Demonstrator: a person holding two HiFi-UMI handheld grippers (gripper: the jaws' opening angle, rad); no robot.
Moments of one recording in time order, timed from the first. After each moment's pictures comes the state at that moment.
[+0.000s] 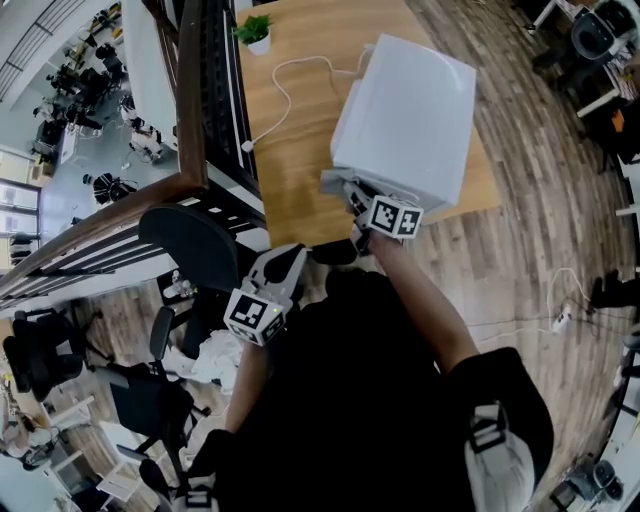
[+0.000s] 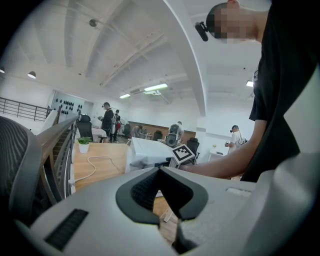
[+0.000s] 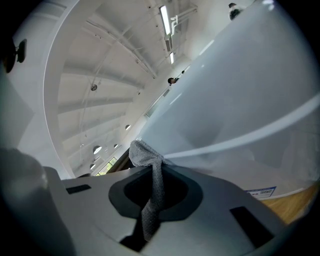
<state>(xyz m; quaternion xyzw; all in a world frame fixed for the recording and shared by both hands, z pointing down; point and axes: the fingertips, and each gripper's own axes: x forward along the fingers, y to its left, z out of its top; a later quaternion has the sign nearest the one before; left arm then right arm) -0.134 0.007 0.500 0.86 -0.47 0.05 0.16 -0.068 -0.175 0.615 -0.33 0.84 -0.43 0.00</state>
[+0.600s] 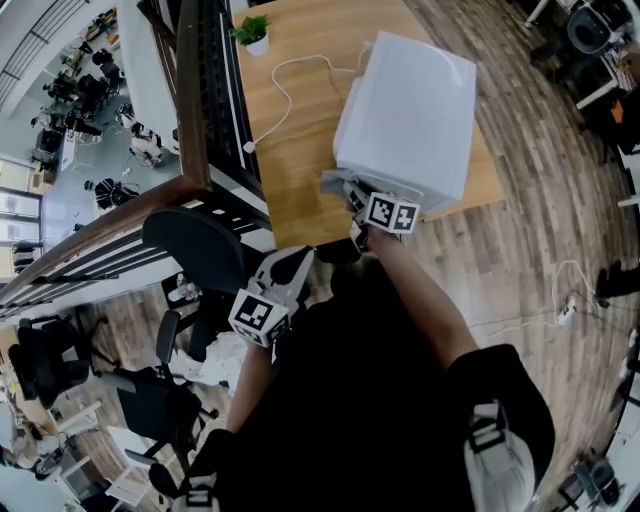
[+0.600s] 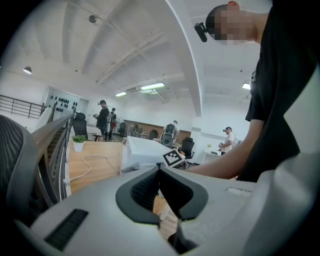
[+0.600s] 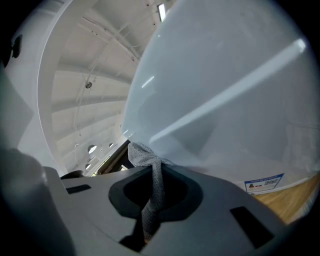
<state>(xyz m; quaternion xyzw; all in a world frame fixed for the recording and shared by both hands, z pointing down) -0.131 0.014 0.504 0.88 -0.45 0.06 0.17 -0.077 -0.179 0.643 -0.35 0.83 -0.44 -0.01</state>
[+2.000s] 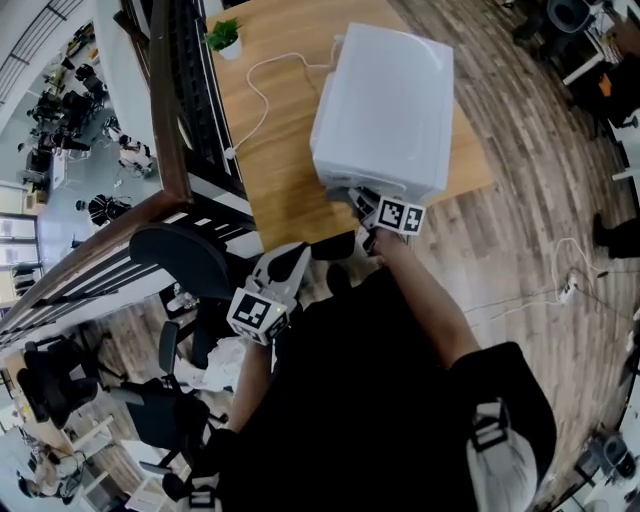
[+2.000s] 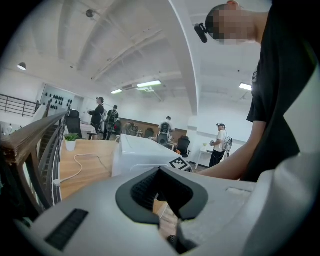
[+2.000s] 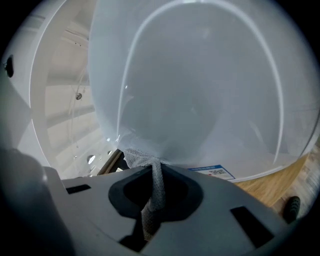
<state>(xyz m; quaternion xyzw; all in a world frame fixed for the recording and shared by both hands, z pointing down) -0.102 -0.005 0.508 0.89 -0.42 0.06 0.17 -0.012 -0.170 0.678 -0.35 0.79 -0.50 0.01</state>
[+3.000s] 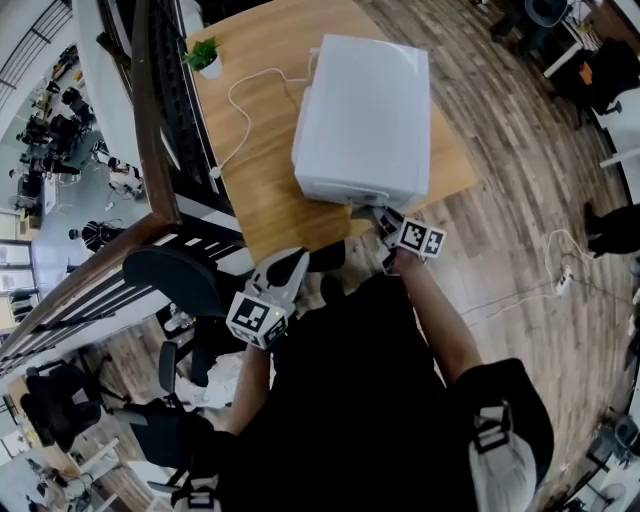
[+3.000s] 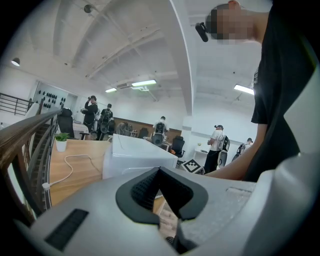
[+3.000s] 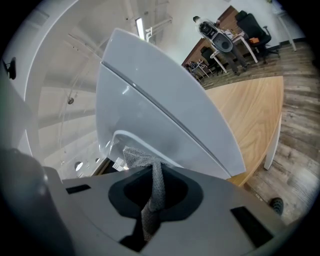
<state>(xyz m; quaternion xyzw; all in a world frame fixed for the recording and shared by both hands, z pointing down) -0.076 -0.021 0.504 0.91 -0.39 0.05 0.15 0.099 -0.152 0.679 -0.43 0.76 -0.48 0.03</state>
